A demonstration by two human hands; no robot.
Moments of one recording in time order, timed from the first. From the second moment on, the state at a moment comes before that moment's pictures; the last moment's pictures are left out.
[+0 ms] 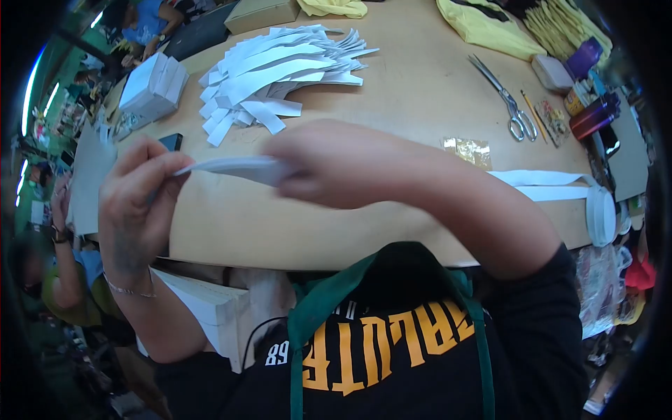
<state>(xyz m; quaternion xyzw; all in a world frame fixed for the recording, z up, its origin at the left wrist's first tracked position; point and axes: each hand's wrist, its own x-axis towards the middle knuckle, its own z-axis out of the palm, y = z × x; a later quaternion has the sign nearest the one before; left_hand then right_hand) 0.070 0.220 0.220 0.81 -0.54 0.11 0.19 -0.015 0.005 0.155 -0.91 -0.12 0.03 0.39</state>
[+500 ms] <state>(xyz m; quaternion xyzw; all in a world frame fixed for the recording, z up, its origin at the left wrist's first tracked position) 0.135 0.160 0.036 0.75 -0.36 -0.32 0.46 -0.360 -0.317 0.115 -0.86 0.45 0.09 0.22</state>
